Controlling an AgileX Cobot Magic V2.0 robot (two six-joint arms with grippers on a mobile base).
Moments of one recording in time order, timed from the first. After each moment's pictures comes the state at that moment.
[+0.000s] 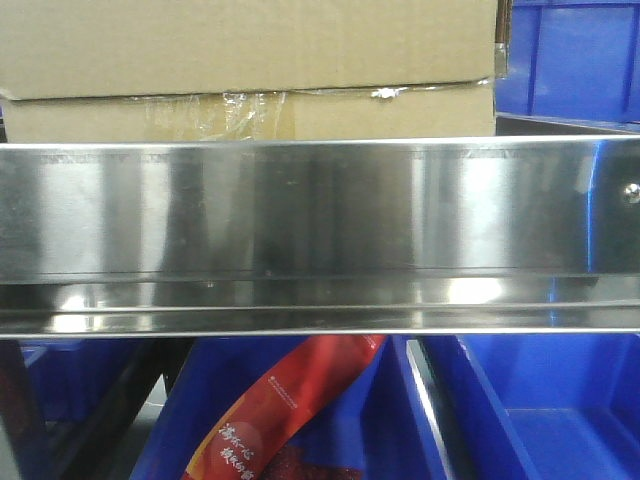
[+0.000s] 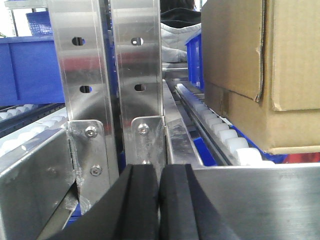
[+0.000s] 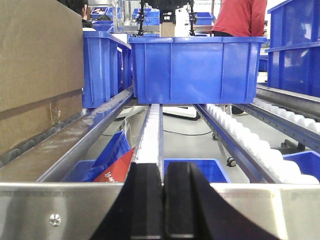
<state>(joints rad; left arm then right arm) 0.03 0.00 0.00 0.25 0.05 -0.18 0.04 0.00 0.00 0.07 0.04 -0.03</state>
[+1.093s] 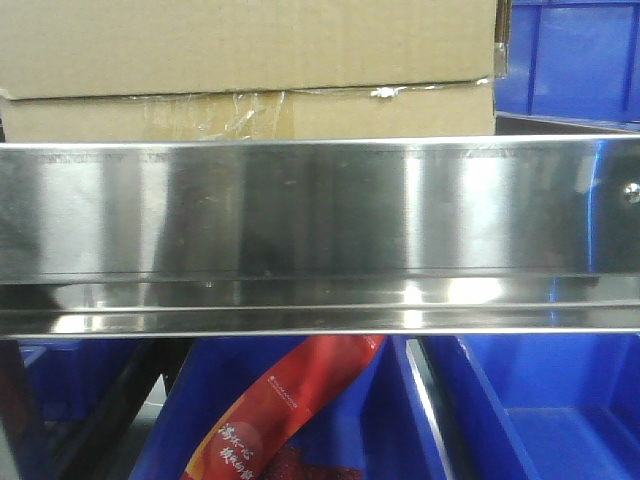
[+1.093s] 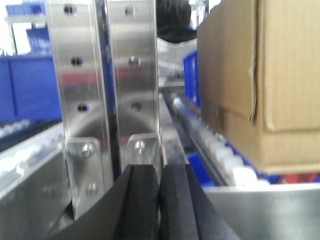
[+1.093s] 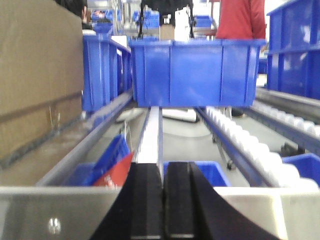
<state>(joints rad) 0.03 0.00 0.00 0.25 -0.02 -0.18 0.04 0.00 0.00 0.07 0.00 -0.03</state>
